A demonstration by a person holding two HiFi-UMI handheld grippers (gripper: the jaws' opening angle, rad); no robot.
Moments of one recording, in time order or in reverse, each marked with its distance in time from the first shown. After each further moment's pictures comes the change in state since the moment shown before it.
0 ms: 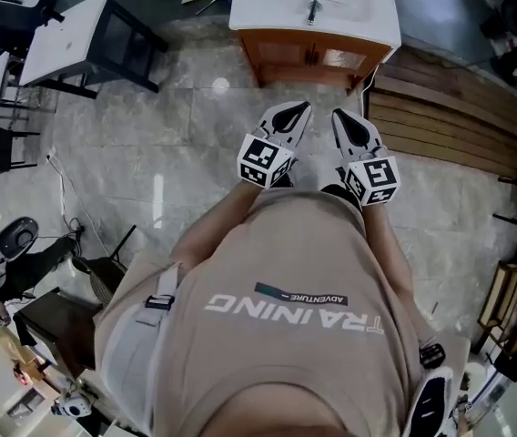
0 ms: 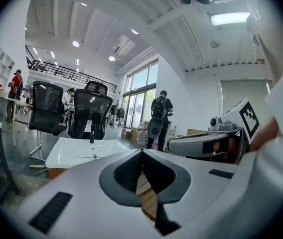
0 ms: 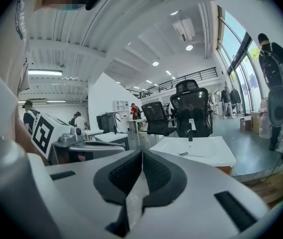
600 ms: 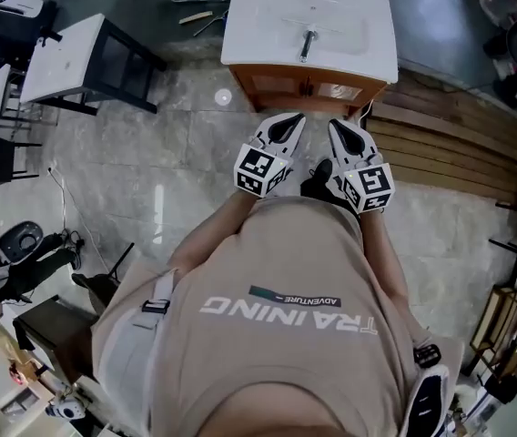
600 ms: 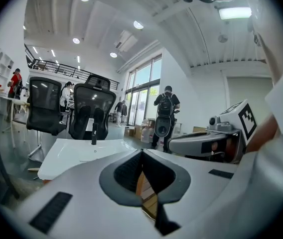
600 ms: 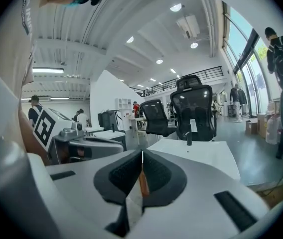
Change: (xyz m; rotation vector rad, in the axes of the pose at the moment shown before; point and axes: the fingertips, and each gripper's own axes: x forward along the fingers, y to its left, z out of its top) left arm 0.093 0.059 0.008 0.001 0.038 0.025; right arm 0.071 -0.091 0.009 -0.031 0.015 0.040
